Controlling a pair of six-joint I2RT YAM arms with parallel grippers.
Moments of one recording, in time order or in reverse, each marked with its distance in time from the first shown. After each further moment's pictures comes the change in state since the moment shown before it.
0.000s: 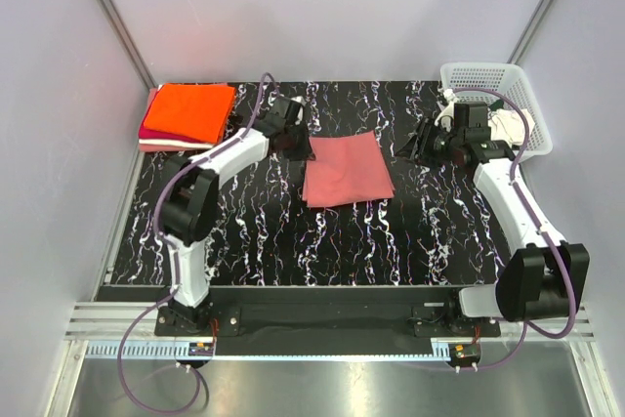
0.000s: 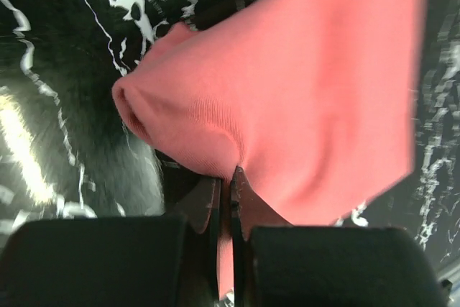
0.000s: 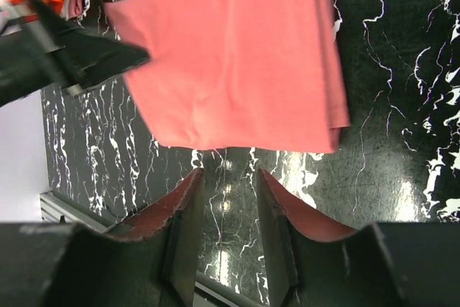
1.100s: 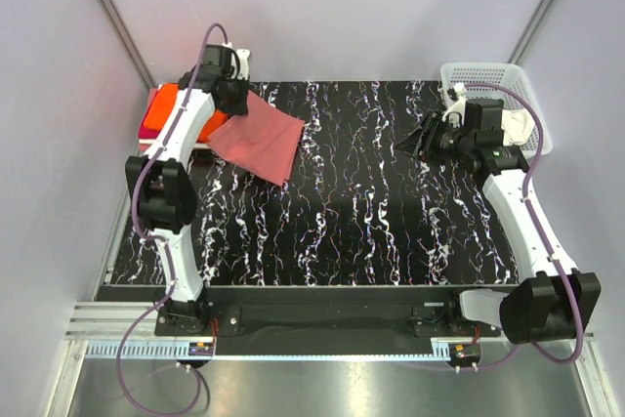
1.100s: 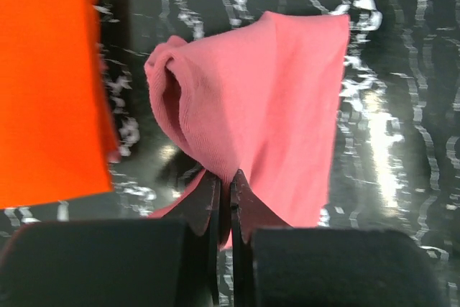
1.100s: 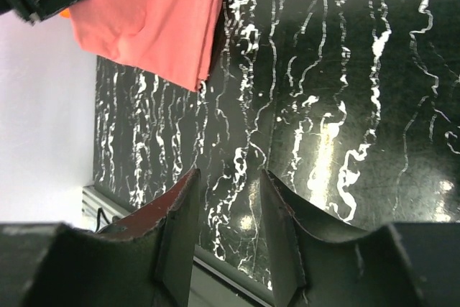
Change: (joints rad) left arm 0.315 0.002 0.398 -0.359 -0.054 0.557; right arm 0.000 -0.119 0.021 -0.016 -0.062 0.075
